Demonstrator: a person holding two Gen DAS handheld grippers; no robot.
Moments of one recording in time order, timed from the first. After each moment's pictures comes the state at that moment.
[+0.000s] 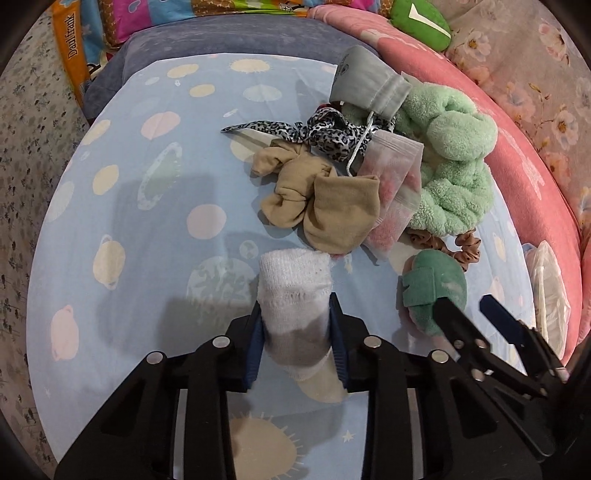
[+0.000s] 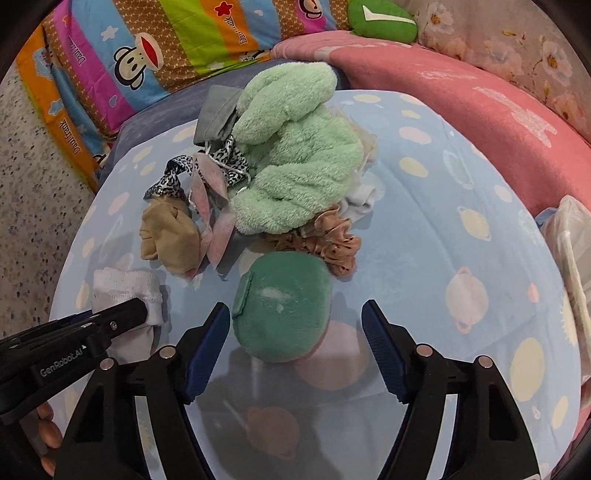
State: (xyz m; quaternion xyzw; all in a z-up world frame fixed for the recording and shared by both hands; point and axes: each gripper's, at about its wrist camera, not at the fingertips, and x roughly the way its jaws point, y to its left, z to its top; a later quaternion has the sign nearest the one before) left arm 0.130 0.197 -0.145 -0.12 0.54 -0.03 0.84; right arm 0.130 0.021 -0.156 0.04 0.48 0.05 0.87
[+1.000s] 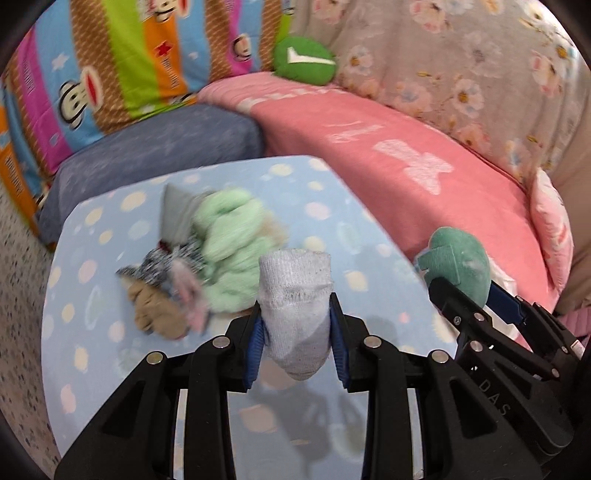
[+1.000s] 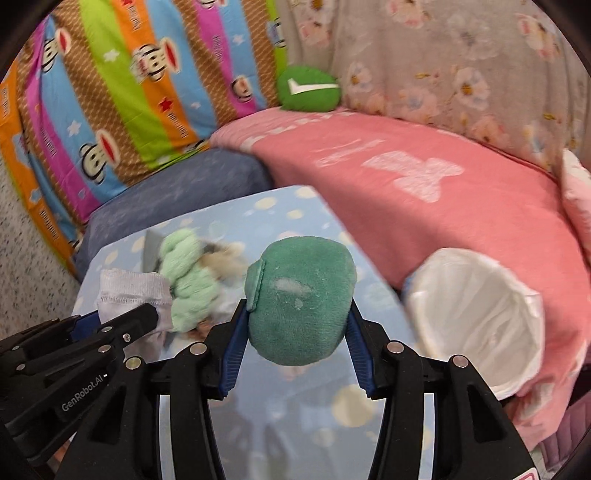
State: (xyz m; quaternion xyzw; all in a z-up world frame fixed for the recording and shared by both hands) left arm 0.110 0.029 -0.006 -0.01 0.41 -0.15 0.90; right arm 0.078 -0.122 -0.014 0.06 0.36 -0.06 0.93
